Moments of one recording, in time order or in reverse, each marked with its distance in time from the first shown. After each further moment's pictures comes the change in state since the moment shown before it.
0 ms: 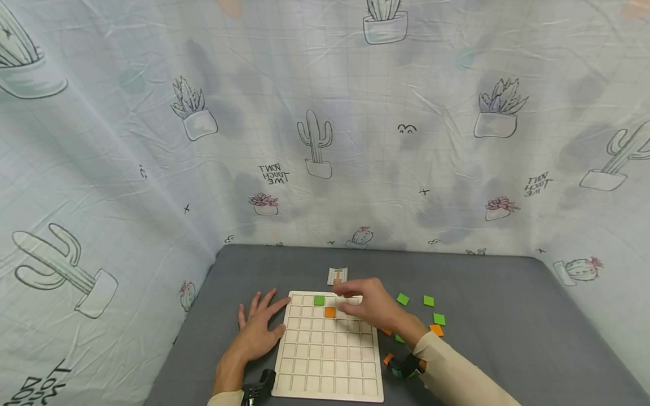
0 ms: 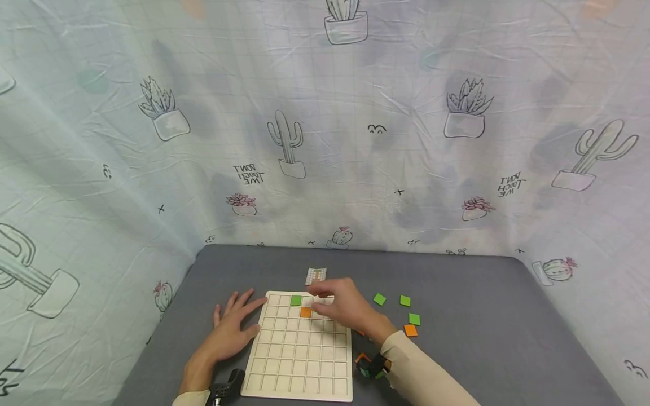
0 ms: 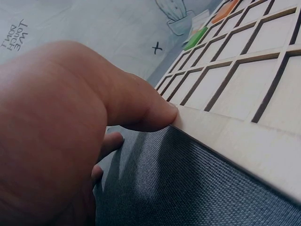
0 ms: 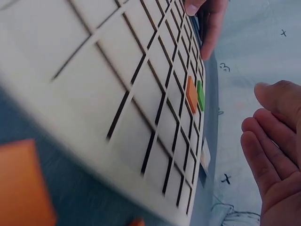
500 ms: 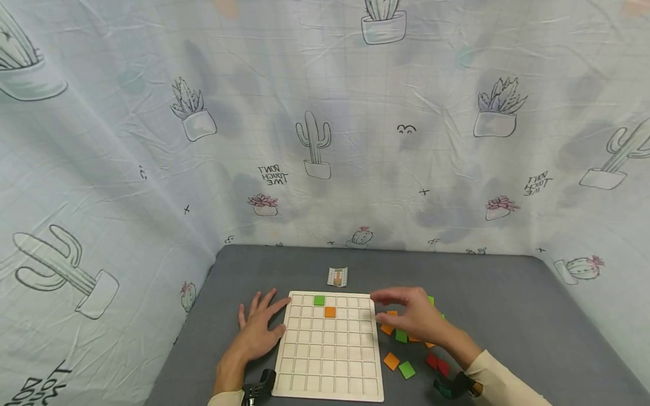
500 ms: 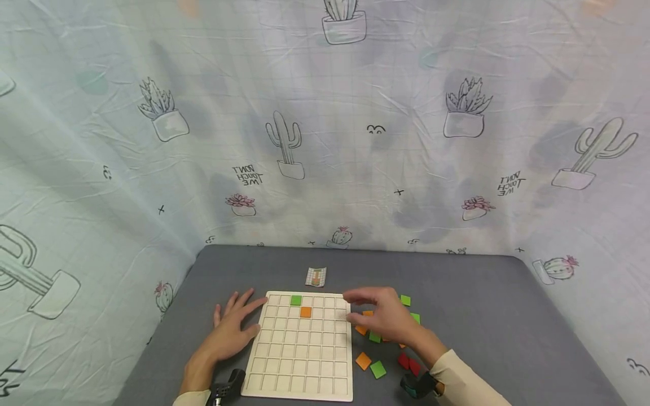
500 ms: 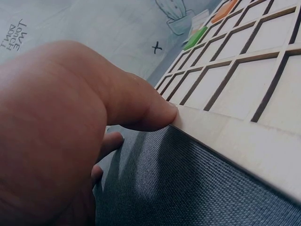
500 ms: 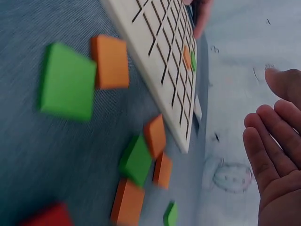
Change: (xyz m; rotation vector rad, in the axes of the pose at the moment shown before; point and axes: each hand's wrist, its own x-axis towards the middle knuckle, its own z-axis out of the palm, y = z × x) left_hand 0.000 -0.001 0.000 0.003 -0.001 -0.002; right_hand -0.068 0.001 -0.050 -0.003 0.073 0.074
